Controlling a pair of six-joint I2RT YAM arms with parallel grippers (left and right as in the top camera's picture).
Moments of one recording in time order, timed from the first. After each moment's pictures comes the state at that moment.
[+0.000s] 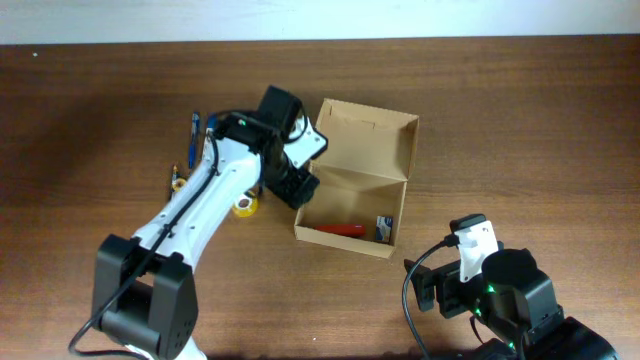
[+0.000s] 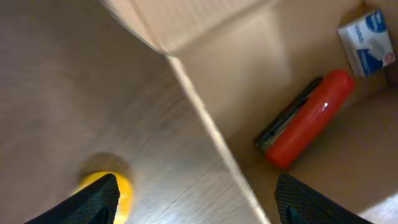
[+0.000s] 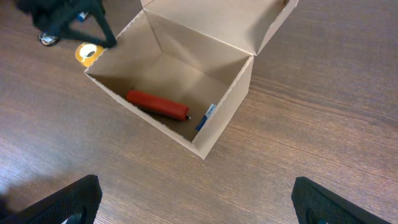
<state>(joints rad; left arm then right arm) -0.42 1.81 1.43 -0.98 0.17 0.30 0.53 0.56 0.79 -0.97 0.03 0.22</state>
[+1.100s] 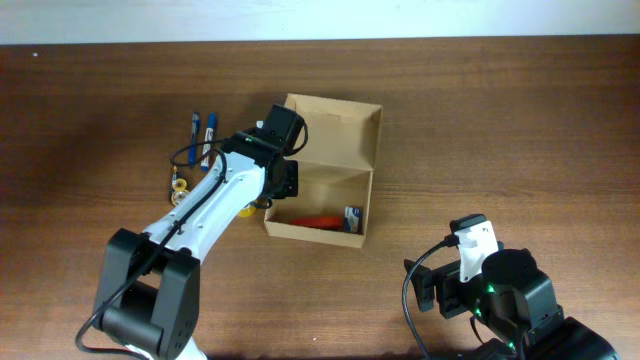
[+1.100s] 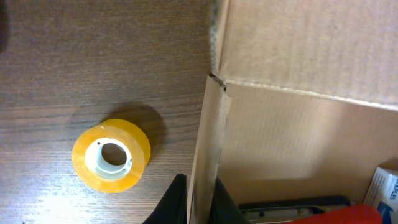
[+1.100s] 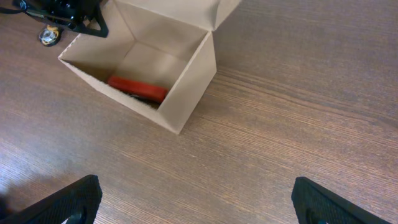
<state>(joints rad) -0.42 1.81 1.31 -0.84 -0.12 -0.41 0.53 0.56 0.79 -0.97 0.03 0.22</state>
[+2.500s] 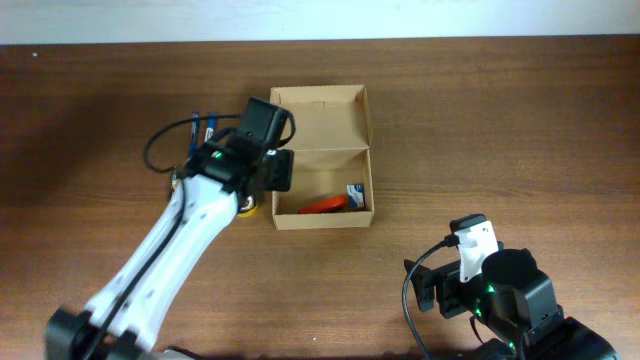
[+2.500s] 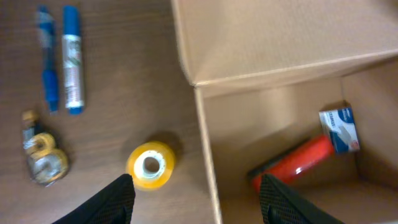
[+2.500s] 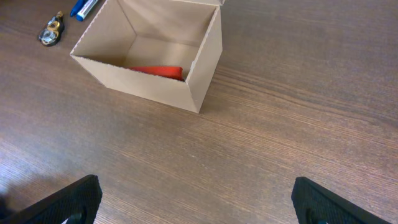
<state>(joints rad) -0.42 1.52 1.31 -0.88 -0.17 -0.24 0.53 0.56 0.79 -0.97 0.03 0.22</state>
